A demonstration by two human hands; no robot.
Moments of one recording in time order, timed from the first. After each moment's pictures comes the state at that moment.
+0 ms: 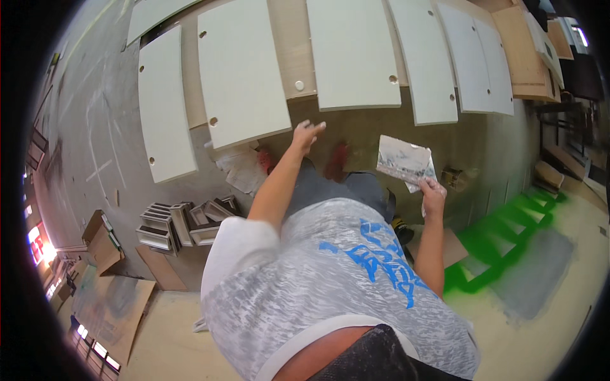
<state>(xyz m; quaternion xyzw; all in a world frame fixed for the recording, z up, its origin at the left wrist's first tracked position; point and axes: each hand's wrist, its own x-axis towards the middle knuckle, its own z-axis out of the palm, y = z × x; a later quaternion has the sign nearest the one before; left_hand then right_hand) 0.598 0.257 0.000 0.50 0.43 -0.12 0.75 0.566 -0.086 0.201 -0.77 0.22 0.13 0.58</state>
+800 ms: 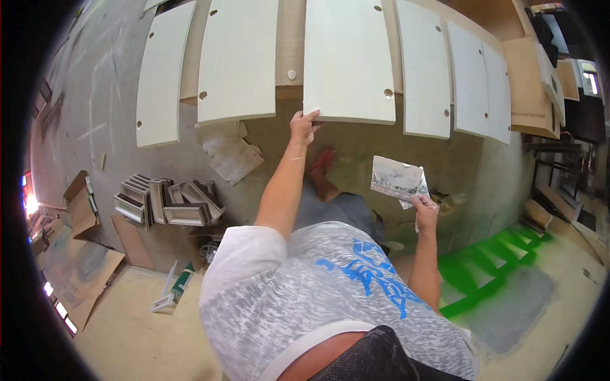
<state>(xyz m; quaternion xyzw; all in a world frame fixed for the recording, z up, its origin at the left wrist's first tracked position) 0.615 0.195 0.046 0.30 0.42 0.08 0.85 0.572 -0.176 0.180 -0.75 0.19 0.20 0.60</state>
